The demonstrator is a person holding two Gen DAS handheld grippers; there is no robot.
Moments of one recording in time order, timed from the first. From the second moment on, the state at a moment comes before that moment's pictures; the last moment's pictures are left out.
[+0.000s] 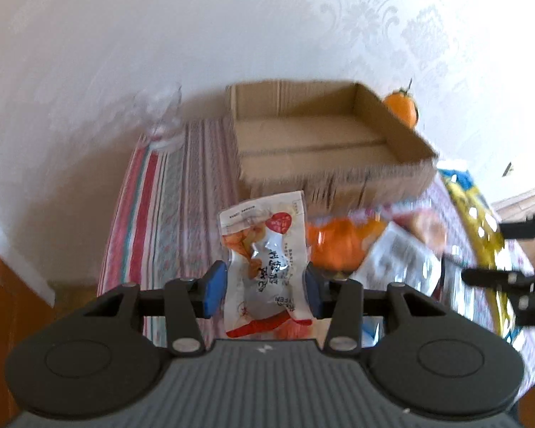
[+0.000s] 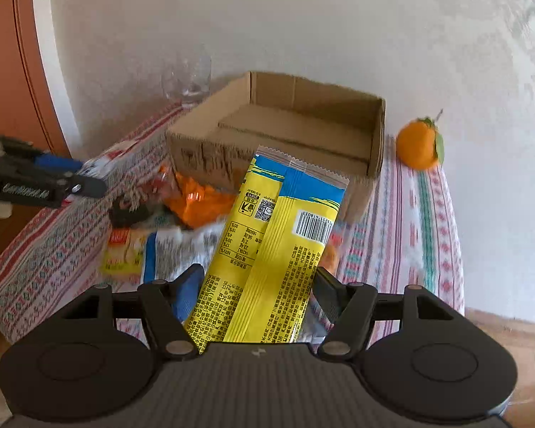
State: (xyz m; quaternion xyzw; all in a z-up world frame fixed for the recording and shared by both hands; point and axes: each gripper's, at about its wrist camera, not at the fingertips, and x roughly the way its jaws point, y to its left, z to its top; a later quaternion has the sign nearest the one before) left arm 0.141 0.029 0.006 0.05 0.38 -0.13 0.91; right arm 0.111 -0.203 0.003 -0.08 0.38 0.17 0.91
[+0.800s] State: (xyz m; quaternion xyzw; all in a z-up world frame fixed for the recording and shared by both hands) left arm 0.305 -0.037 0.004 0.08 0.38 -0.10 0.92; right arm 0.149 -0.223 0.026 -0.08 0.35 0.16 0.92
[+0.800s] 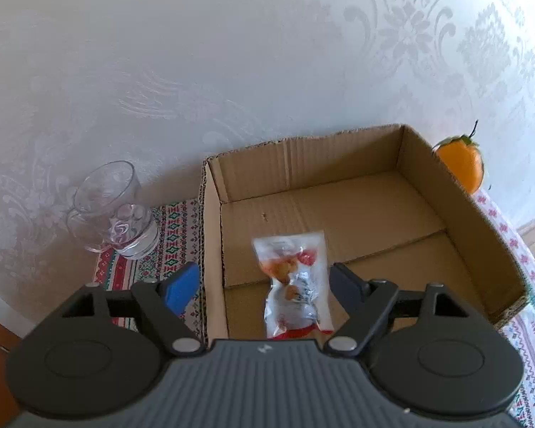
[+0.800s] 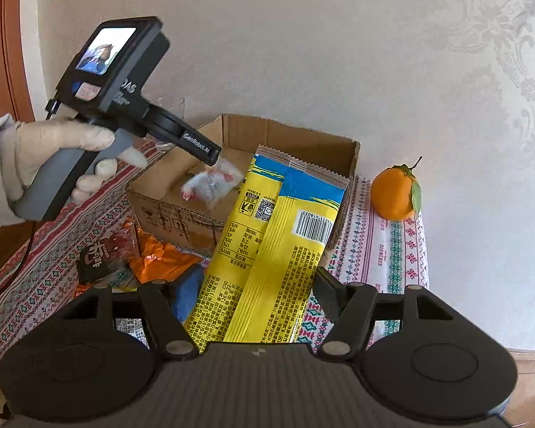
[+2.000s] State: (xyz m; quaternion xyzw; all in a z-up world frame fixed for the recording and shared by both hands) left arm 0.170 -0.009 0.019 0.06 0.33 -0.09 0.94; right arm 0.389 -0.190 -0.006 -0.12 0.45 0.14 0.88
